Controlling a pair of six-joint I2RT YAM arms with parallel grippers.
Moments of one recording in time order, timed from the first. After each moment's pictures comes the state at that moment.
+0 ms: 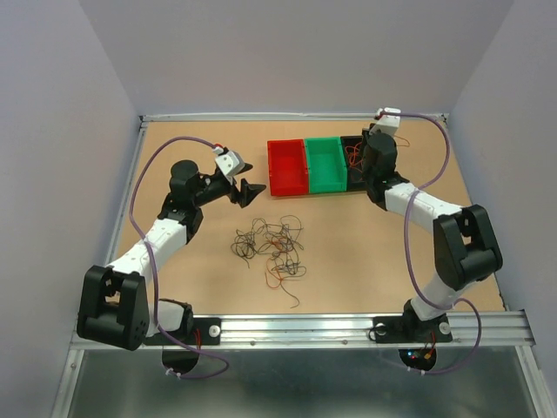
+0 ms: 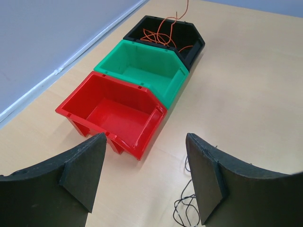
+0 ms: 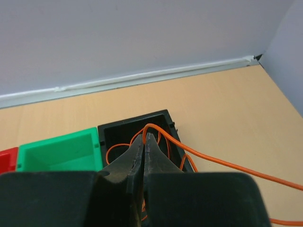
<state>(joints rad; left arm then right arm) -0.25 1.25 0.71 0.46 0.77 0.16 0.34 1.61 1.03 0.53 0.57 0.07</state>
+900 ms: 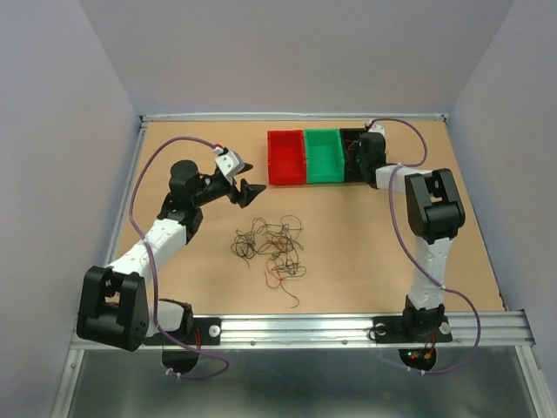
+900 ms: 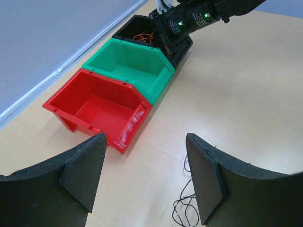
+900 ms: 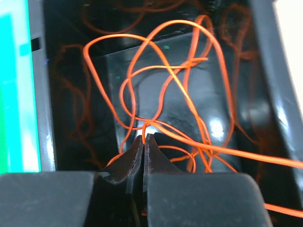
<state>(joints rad) -0.25 1.25 0.71 0.46 0.77 0.17 0.20 2.09 1.29 0.25 0.15 0.34</state>
